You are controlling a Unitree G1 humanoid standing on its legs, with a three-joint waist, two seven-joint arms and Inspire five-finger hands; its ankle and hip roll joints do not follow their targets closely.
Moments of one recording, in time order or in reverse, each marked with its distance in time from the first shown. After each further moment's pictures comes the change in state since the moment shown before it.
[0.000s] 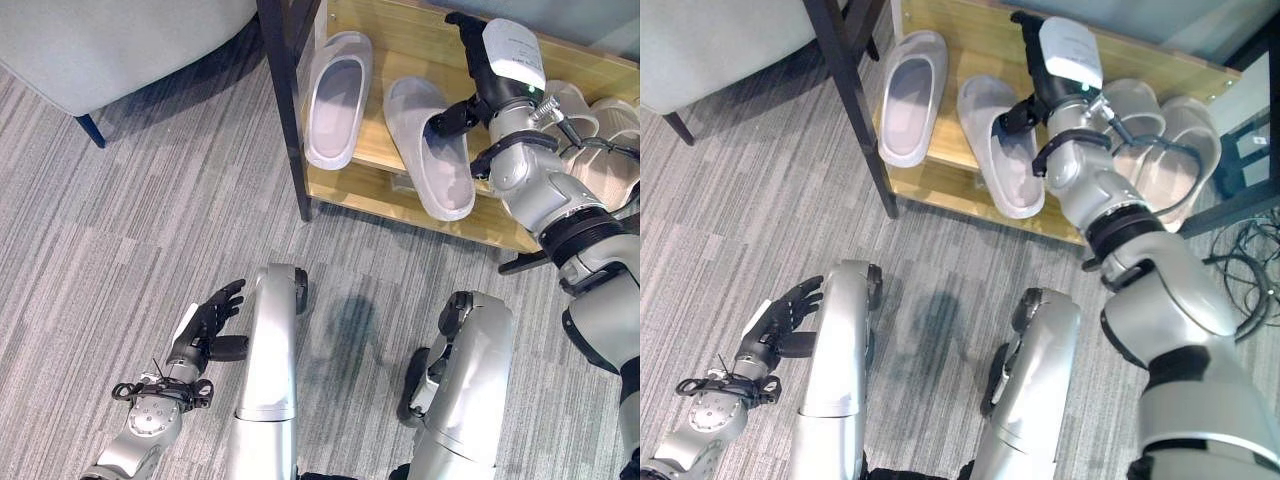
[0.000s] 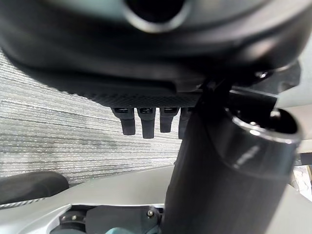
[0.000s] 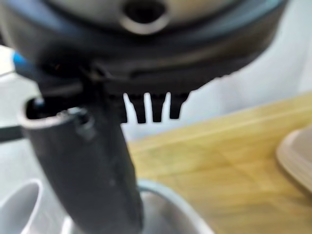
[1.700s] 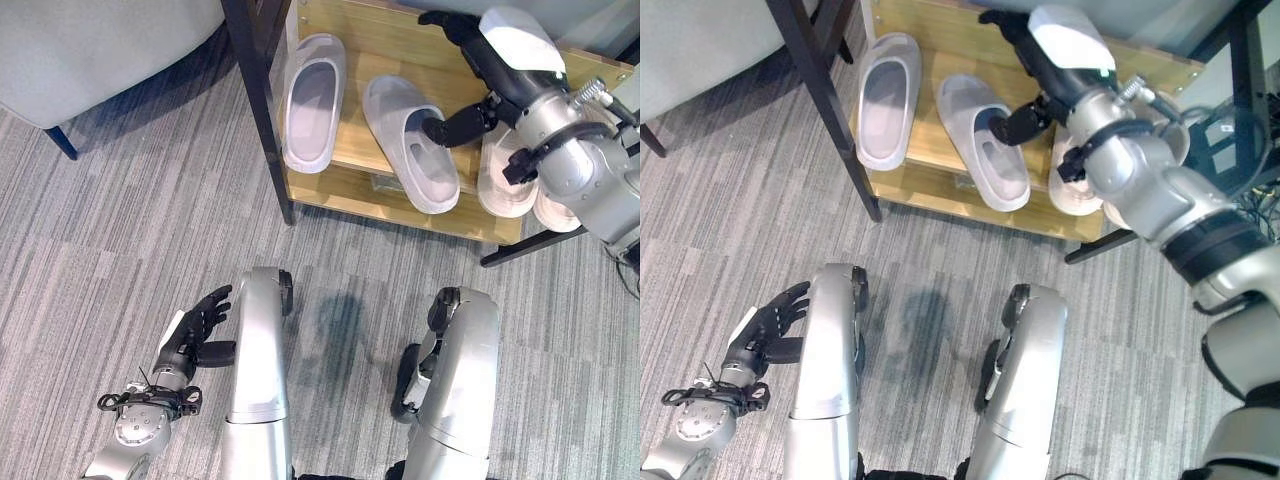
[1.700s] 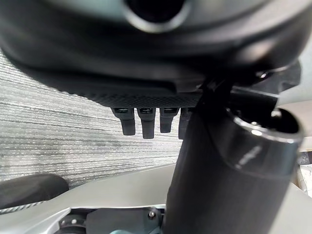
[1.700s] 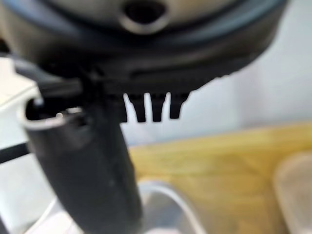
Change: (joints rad) left arm 0.061 0.000 0.065 0.008 -0.004 0.000 -0.017; right arm 0.144 -0.372 0.032 -0.492 0.214 -0.085 0.150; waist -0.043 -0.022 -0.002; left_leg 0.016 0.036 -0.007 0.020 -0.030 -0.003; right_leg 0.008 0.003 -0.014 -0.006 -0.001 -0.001
